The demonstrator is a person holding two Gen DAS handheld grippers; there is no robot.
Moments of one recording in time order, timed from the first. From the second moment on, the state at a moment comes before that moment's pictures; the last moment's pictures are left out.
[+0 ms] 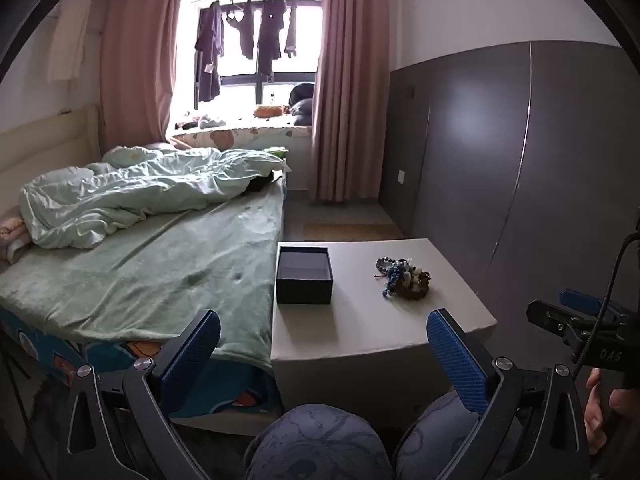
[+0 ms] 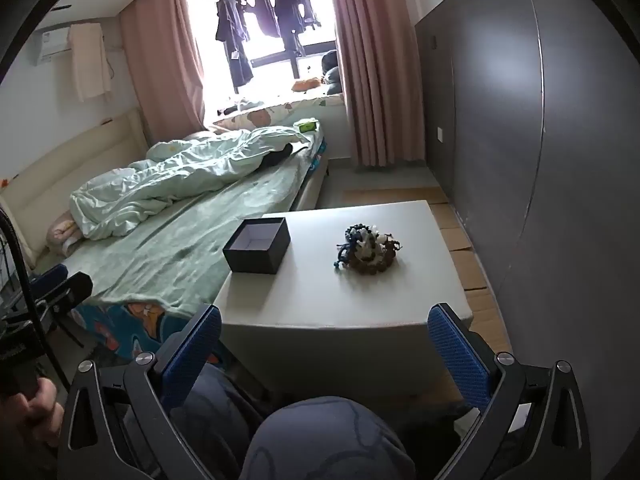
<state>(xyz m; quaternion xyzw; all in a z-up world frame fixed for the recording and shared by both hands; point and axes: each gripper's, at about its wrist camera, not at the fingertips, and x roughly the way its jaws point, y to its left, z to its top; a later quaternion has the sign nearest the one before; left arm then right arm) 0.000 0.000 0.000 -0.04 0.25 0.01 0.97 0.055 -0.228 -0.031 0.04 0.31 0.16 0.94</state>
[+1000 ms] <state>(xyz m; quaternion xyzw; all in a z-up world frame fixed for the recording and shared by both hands) -0.005 0.000 0.002 -0.04 0.25 0.00 0.97 0.042 -0.233 -0.026 0.04 0.29 0.16 0.94</state>
